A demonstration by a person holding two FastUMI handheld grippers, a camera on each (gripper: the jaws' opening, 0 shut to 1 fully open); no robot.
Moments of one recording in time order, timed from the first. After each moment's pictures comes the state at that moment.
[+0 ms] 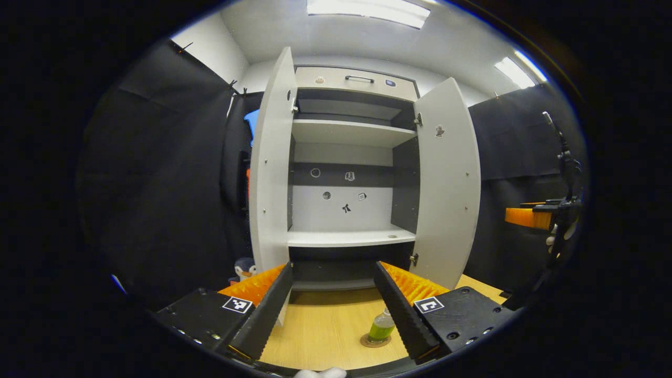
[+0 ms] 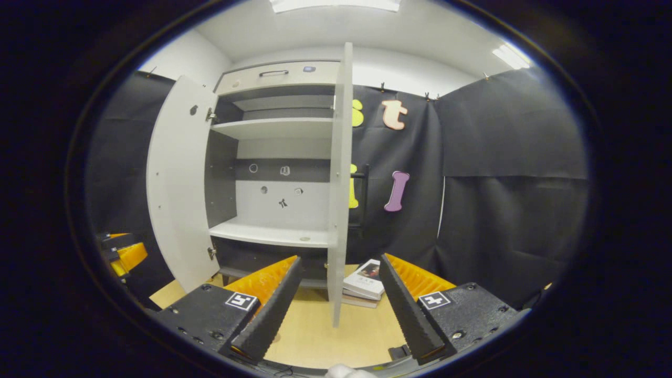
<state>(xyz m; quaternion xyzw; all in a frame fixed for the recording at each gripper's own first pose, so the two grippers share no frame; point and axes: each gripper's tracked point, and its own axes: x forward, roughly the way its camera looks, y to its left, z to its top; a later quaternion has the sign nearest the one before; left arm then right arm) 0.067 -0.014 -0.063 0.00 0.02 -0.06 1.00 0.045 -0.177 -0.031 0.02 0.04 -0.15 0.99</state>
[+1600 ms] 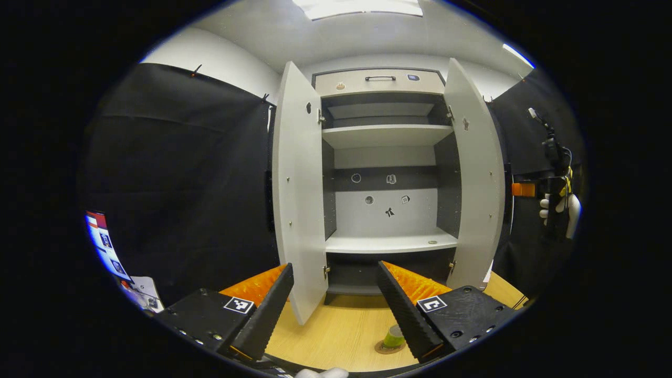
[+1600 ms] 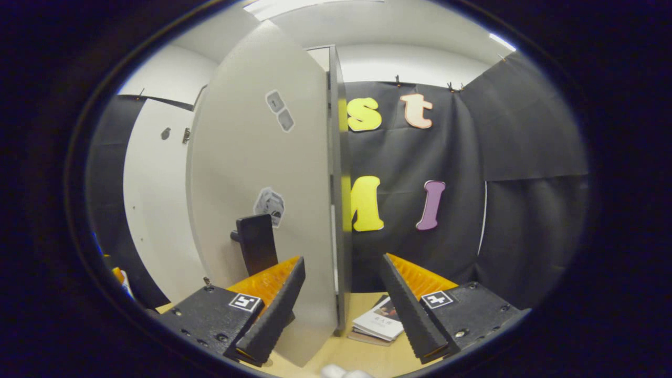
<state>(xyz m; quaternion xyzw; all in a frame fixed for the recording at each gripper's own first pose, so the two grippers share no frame) 0.072 -0.033 -0.040 0.02 0.02 0.09 1.00 0.212 -0.230 0.021 0.03 0.02 -0.04 1.00</state>
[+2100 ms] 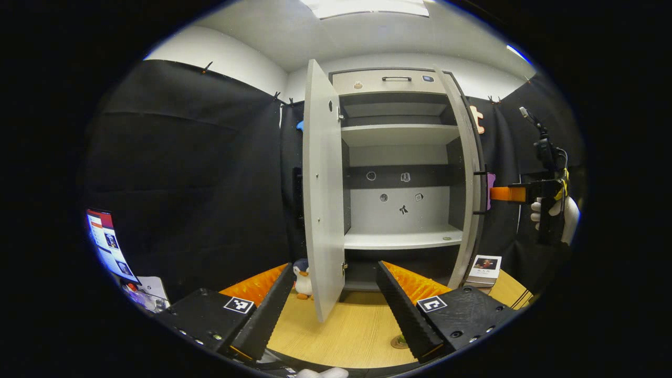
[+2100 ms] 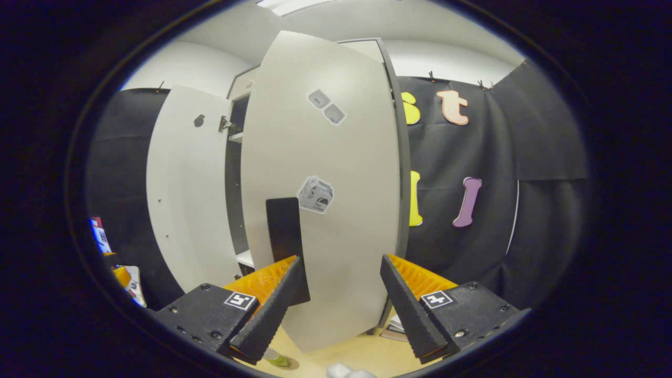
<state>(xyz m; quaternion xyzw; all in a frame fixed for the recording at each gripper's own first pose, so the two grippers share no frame) 0.053 0.007 -0.043 0.02 0.03 0.11 0.99 0.223 -0.139 0.014 0.03 0.03 0.03 1.00</state>
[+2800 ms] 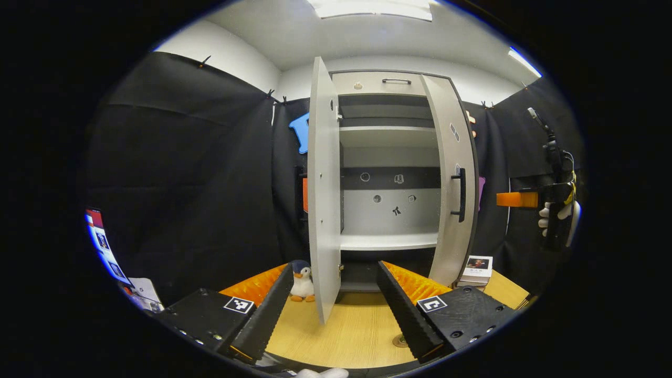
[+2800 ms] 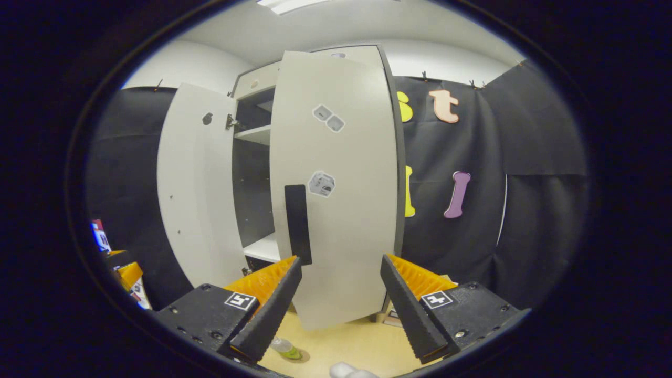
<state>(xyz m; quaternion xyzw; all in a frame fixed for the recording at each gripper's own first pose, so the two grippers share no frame) 0.063 0.029 -0.041 0.01 0.02 0.06 1.00 0.161 -0.120 0.001 0.03 0.06 0.00 1.00</state>
